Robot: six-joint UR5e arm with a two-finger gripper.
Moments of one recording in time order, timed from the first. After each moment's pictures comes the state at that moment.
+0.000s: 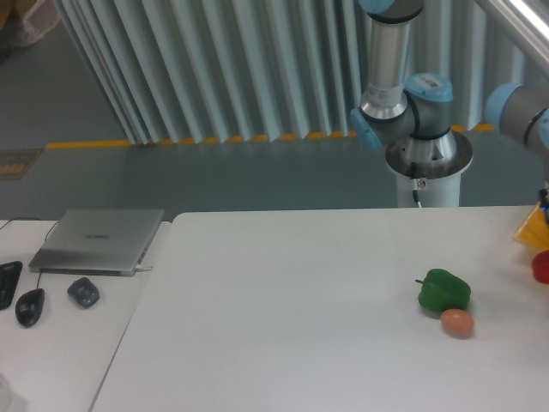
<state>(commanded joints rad) 2.55 -1.88 -1.62 -1.16 1.75 1.50</state>
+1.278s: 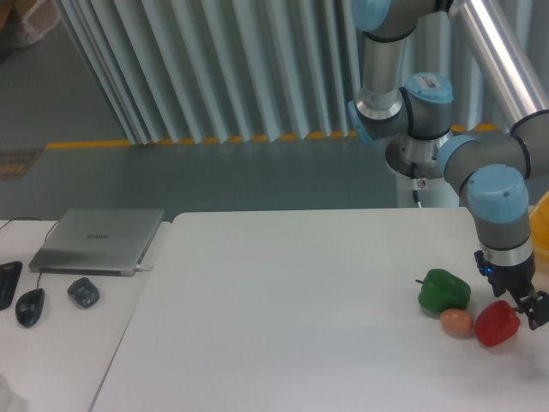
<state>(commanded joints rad) 2.44 -1.94 -1.59 -1.08 1.75 1.34</state>
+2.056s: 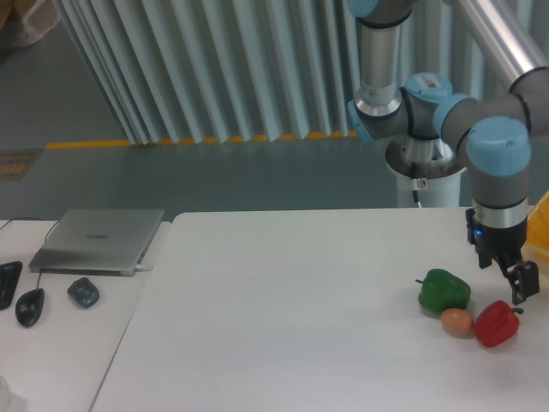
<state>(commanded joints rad) 2.48 -1.87 -1.45 -1.36 1.63 1.59</state>
